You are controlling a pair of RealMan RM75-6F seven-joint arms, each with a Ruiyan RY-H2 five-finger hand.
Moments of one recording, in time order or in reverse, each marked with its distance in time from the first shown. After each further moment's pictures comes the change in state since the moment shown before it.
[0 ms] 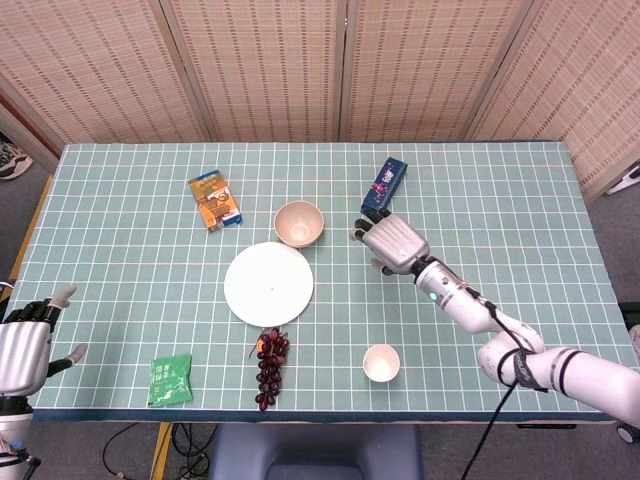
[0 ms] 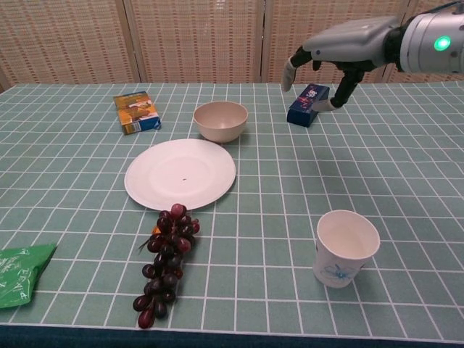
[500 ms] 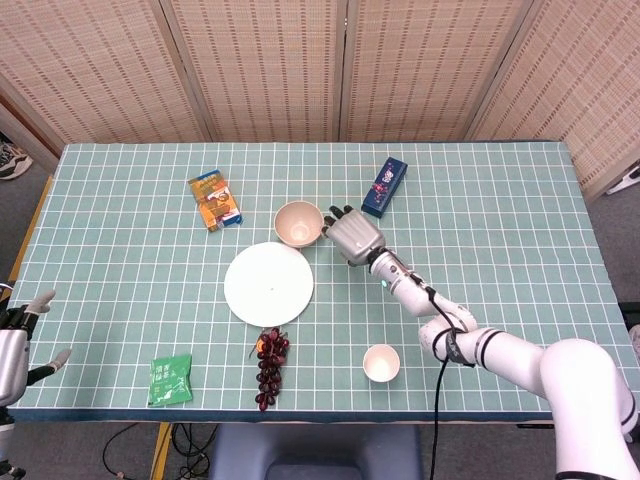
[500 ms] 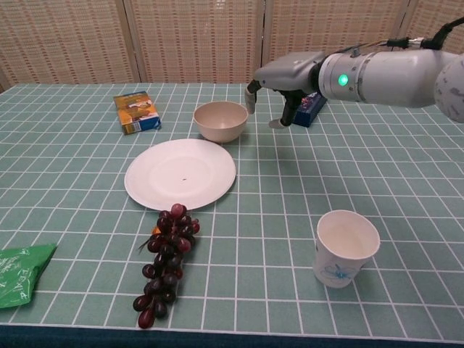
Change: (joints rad) left arm 0.051 0.033 -0.004 -0.005 0.009 0.038 -0.052; right arm 0.174 -0.307 -0.011 0.380 0.091 -0.069 -0.029
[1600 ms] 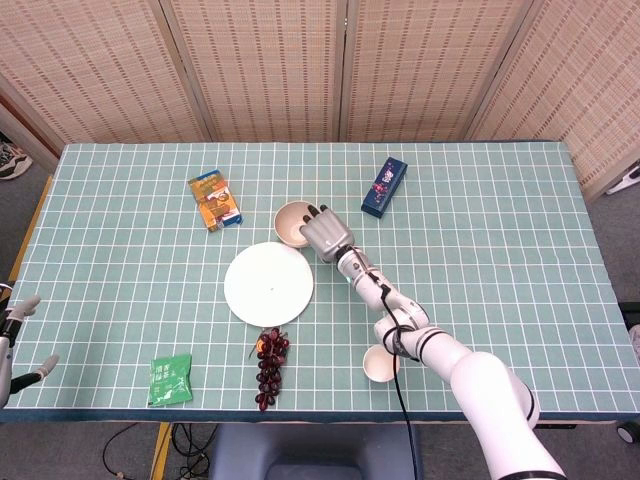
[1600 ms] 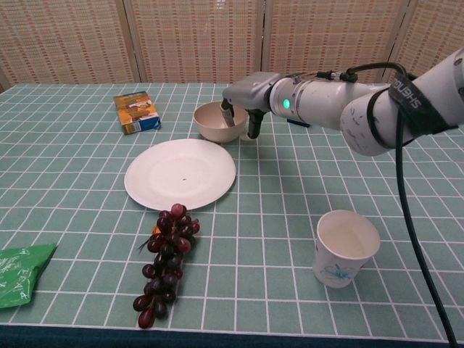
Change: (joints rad) left arm 0.047 0.040 -0.010 -0.015 0.017 0.004 -0.055; right arm 0.159 -0.308 -0.020 0.472 -0.036 -0.060 0.131
